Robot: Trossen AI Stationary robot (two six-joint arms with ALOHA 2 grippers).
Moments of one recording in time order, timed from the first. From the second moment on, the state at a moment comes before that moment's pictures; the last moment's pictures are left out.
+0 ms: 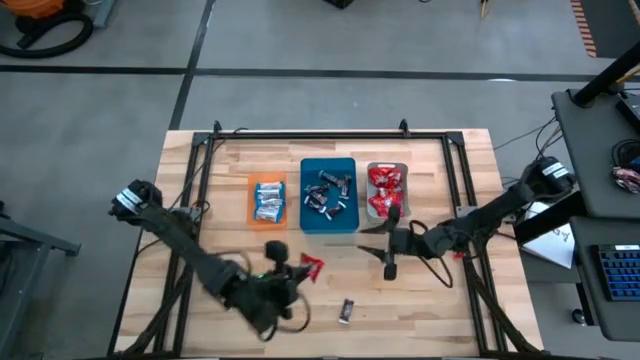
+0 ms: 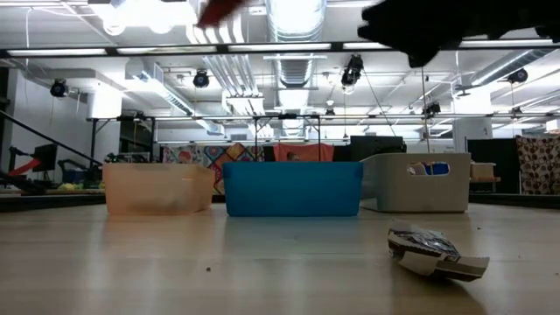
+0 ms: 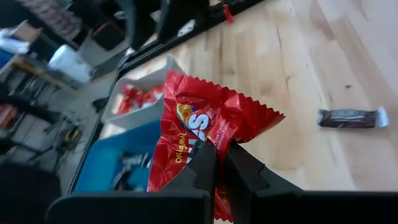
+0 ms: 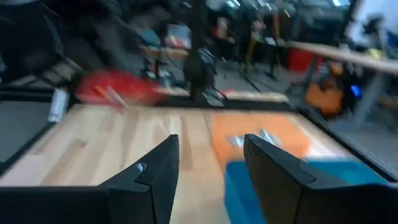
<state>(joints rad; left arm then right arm) -0.70 1.67 1.25 -0.42 -0.93 -0.14 0.45 1.31 0.46 0.77 0.56 -0.03</state>
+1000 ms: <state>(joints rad) -0.43 1.67 1.01 0.16 -0.44 0.01 0.39 1.62 0.71 0.68 0.32 -0.35</state>
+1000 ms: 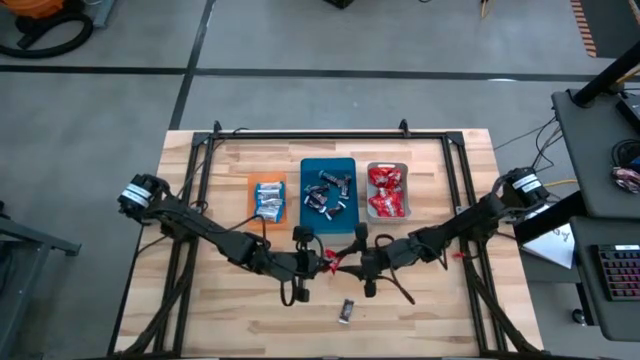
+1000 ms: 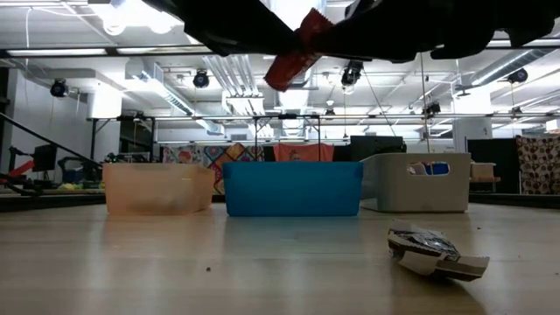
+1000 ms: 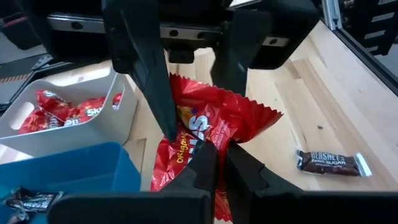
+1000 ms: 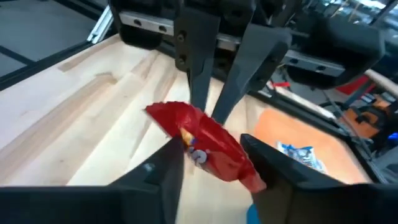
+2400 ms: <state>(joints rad) -0.42 1.66 1.14 -0.36 -0.71 -0.29 0.03 1.24 0.70 -0.51 0.85 0.69</state>
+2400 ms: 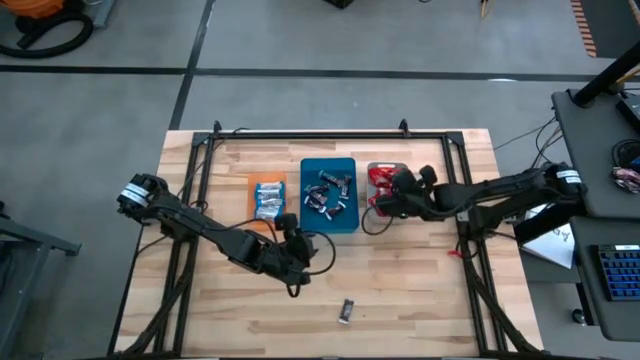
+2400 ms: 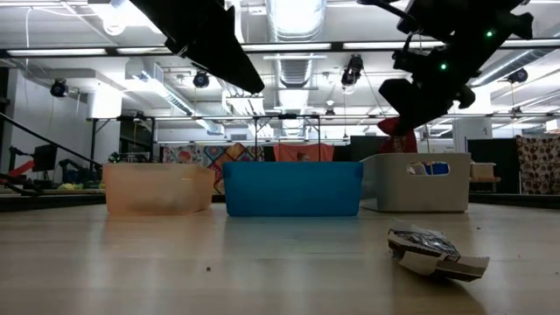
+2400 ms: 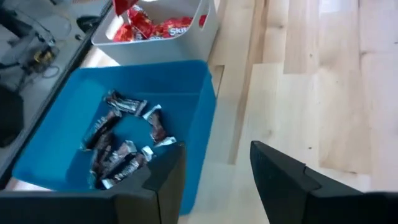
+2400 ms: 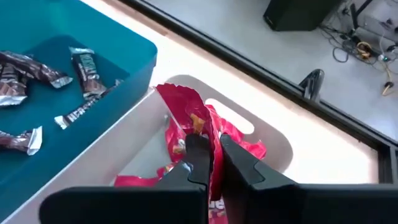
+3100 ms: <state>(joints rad) -0.46 1.71 1.14 -0.19 -0.62 -0.40 0.05 1.20 0.72 -0.49 0.77 0.68</state>
